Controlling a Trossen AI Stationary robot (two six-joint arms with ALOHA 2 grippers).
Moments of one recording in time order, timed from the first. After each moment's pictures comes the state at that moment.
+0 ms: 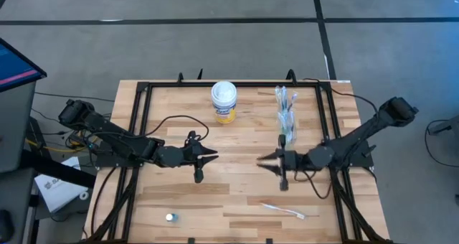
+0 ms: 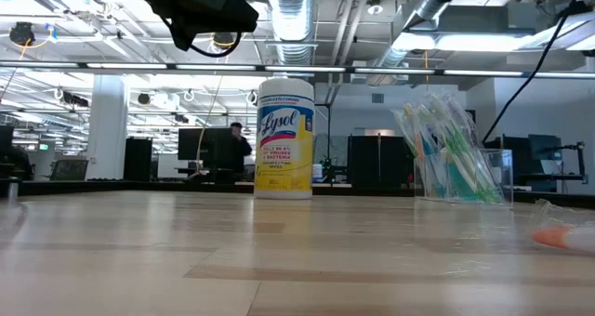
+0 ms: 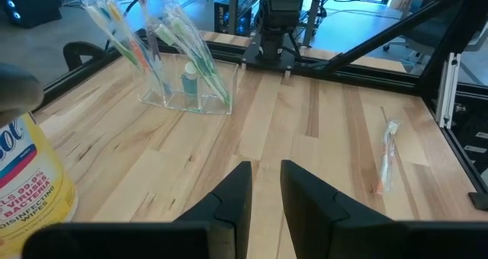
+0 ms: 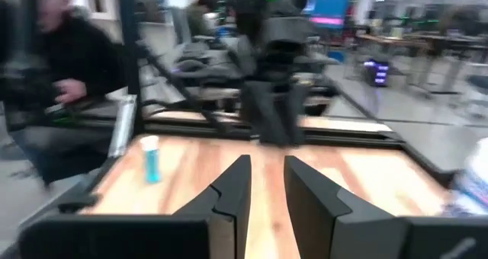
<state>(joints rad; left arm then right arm) -0.38 1.28 0.69 0.23 -0.58 -0.29 0.50 1.19 0.61 0.51 0.54 -0.03</state>
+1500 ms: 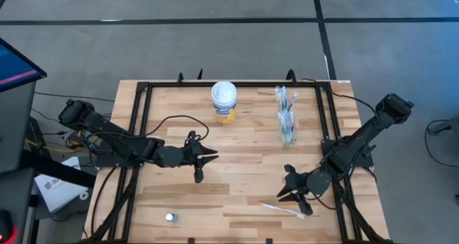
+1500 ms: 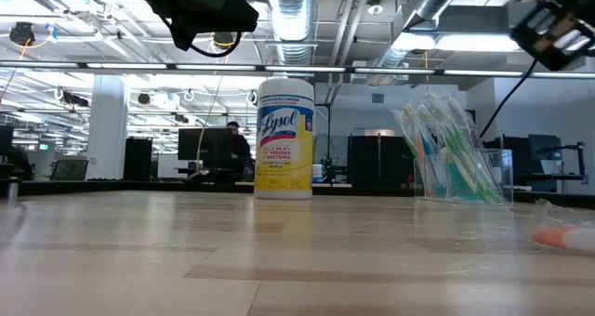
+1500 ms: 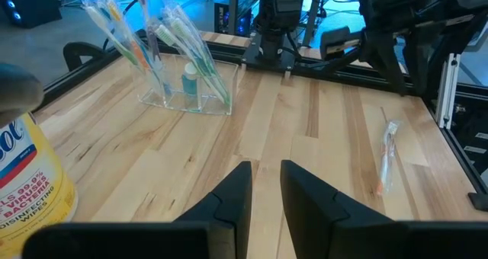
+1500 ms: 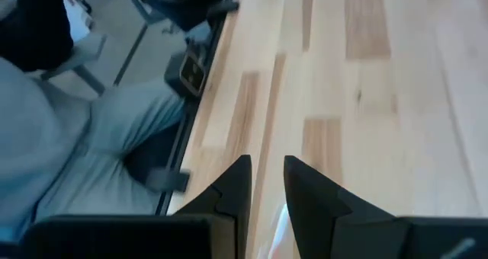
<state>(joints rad) -0.38 1.28 0.69 0.23 -0.58 -0.29 0.74 1.20 0.61 -0.02 0.22 0.60</state>
